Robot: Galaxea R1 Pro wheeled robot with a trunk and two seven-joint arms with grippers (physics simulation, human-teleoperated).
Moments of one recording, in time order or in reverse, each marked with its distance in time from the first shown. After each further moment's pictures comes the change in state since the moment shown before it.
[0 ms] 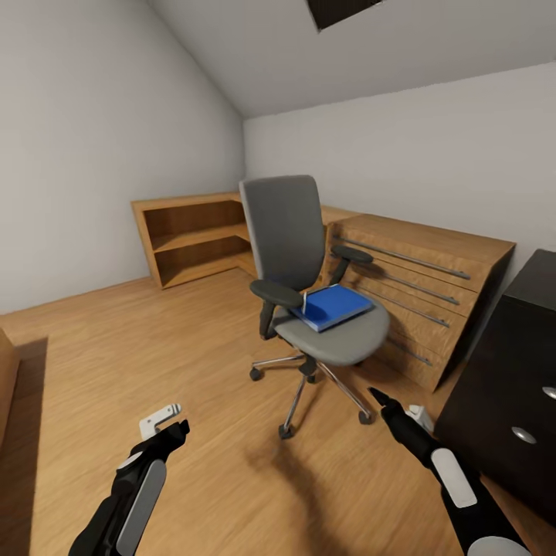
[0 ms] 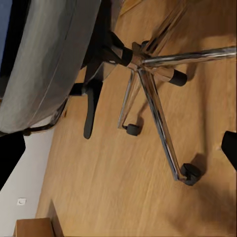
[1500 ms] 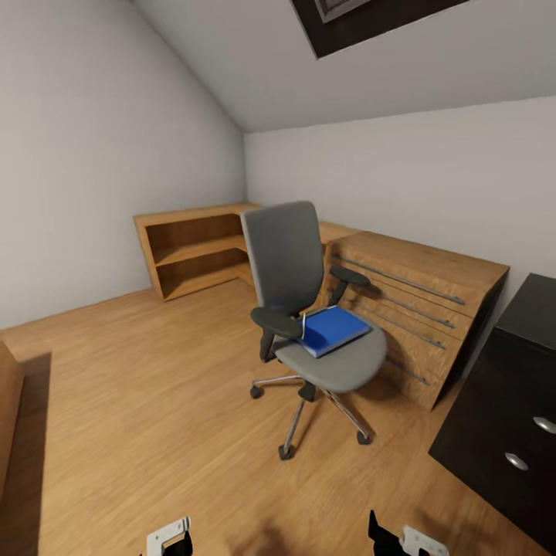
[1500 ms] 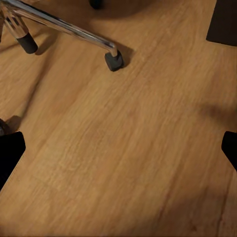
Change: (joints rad) left arm 0.000 -0.001 -0.248 0.886 0.000 -0.695 -0.110; right arm 0.039 0.096 0.154 0.832 0.544 -1.108 -0.287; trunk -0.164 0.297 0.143
